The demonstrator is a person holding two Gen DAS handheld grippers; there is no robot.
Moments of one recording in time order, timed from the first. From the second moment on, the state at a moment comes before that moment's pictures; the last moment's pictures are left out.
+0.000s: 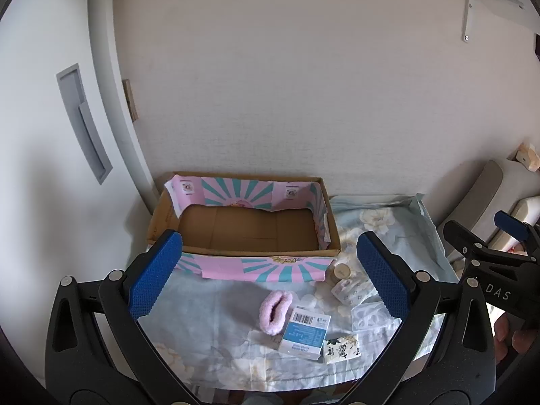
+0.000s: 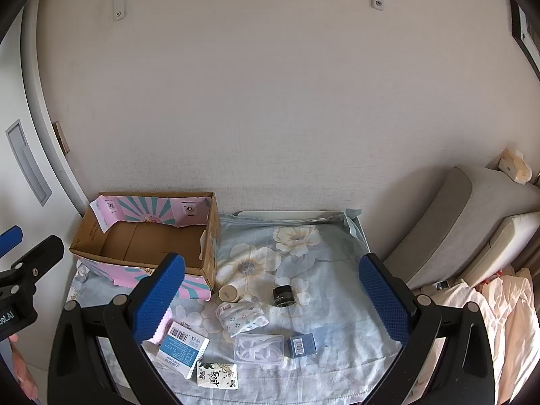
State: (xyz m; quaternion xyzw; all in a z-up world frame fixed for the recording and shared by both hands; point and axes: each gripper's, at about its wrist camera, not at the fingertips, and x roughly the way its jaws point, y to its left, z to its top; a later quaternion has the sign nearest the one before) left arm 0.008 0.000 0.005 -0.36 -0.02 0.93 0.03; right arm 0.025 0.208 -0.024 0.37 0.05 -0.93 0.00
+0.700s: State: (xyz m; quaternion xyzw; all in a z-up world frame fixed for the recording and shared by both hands) left arm 0.011 0.000 0.005 -0.36 -0.02 0.93 0.03; right arm 0.026 0.208 -0.023 0.37 0.05 -0.93 0.01
